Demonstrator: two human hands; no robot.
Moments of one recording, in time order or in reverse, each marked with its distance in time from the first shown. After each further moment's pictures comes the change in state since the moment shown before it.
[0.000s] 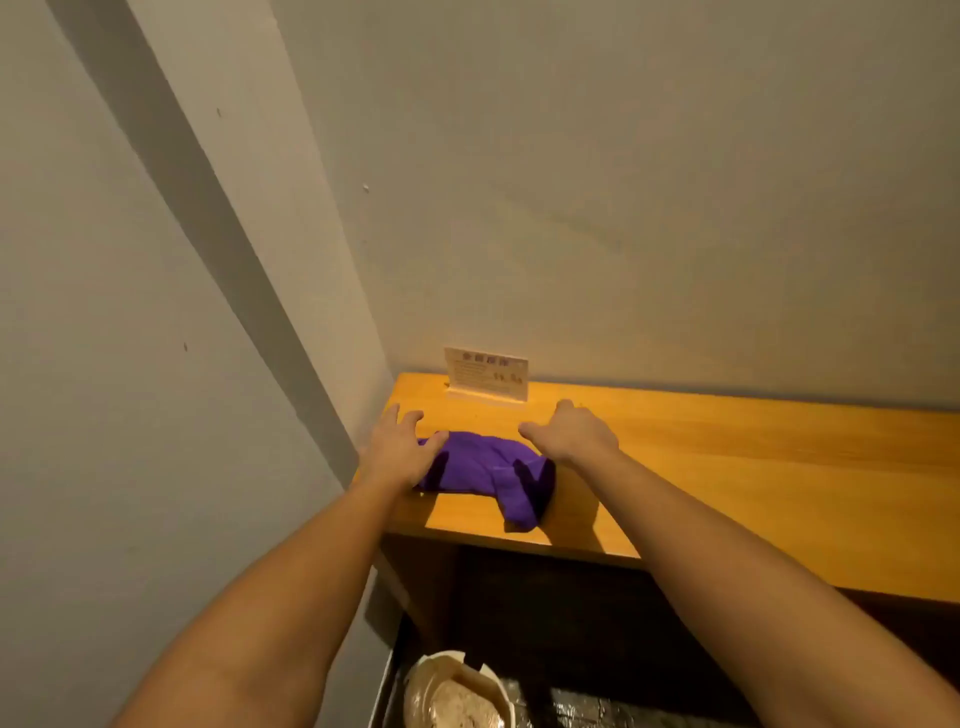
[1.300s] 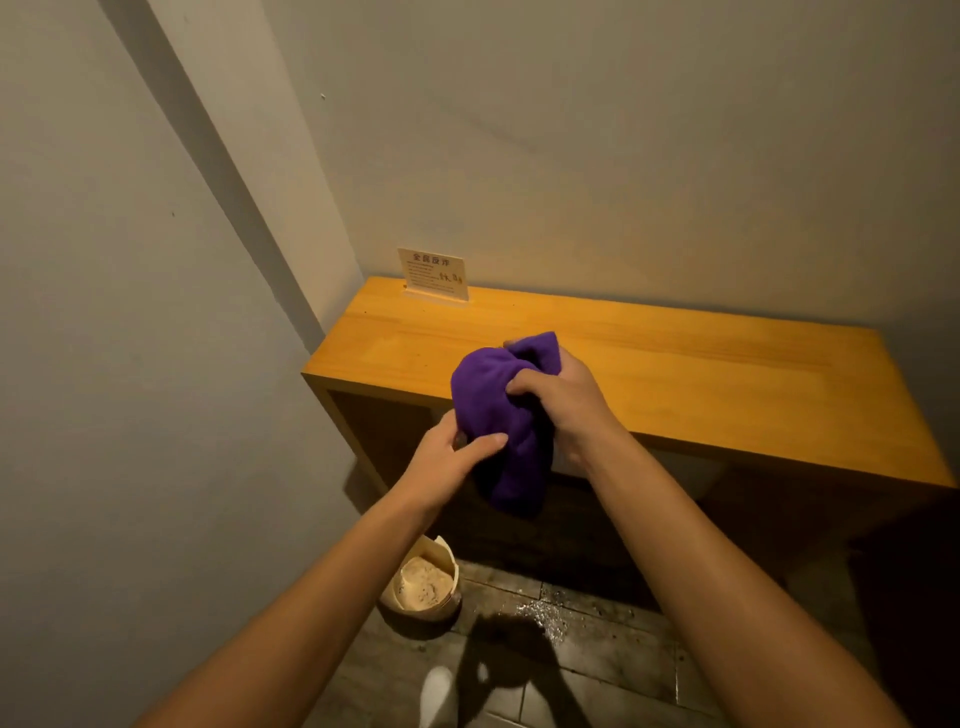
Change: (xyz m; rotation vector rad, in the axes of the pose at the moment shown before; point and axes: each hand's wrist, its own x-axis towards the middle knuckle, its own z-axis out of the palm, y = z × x) left_hand -0.299 0.151 0.081 -1.077 -0.228 0.031; right_hand -0.199 0.168 -0.064 1.275 -0.280 -0.256
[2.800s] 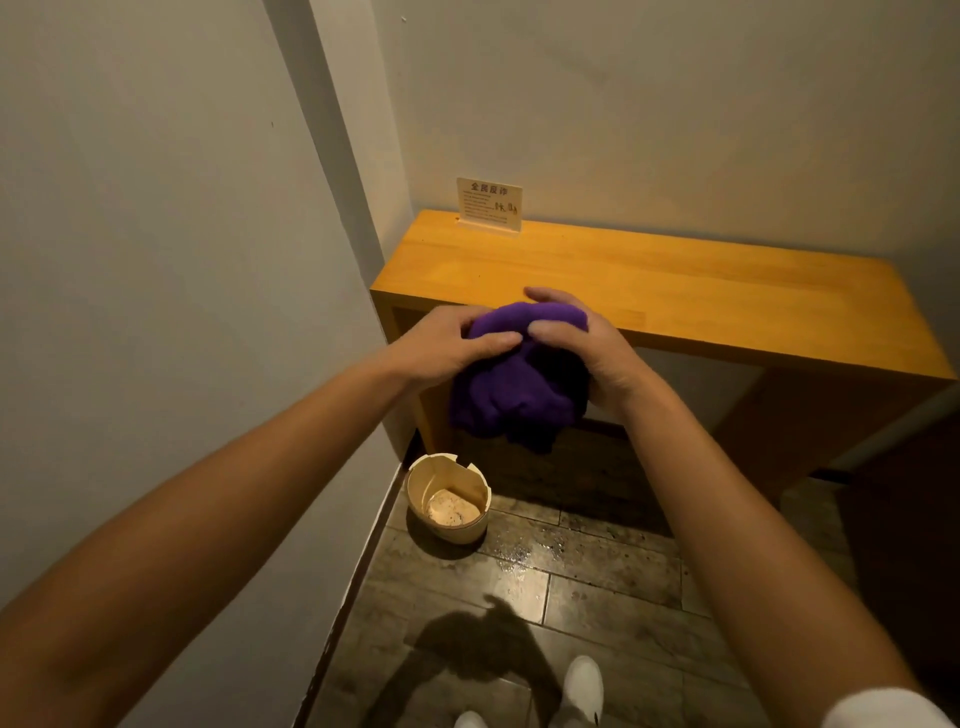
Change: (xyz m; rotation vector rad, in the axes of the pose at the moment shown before) left_hand -0.107 0.060 -0.117 0.440 -0.275 0.148; right_hand -0.114 0.036 0.079 -0.100 -0.250 -0.039
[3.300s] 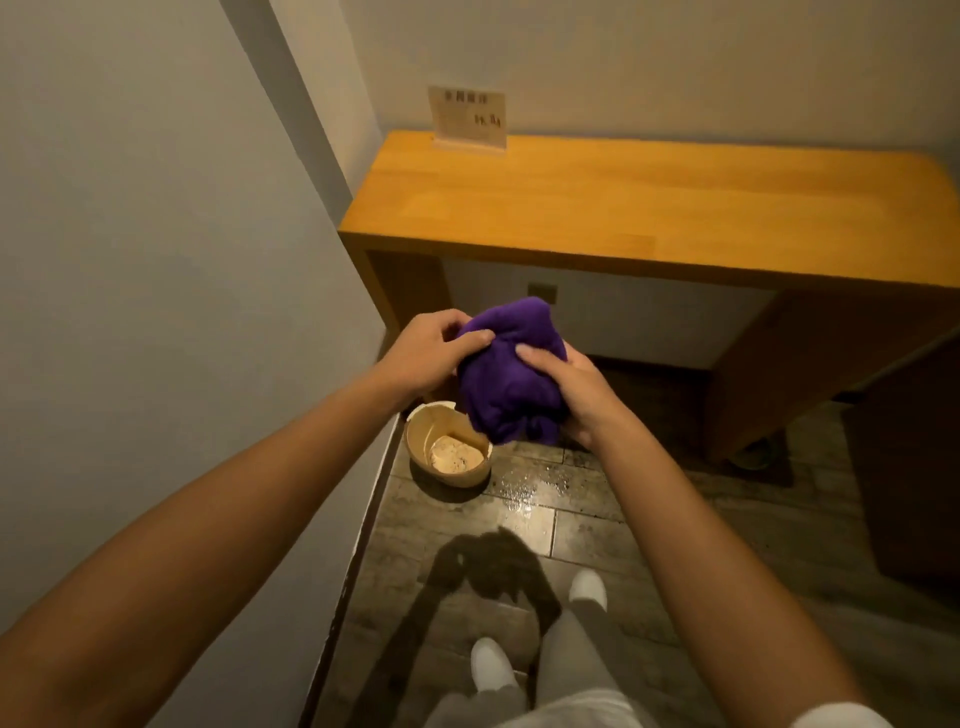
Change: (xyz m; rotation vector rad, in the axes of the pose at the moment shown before) left_hand 0.023 -0.103 0.036 0.066 0.108 -0.170; right_hand -0.001 0.133 -0.002 0.290 0.183 0.246
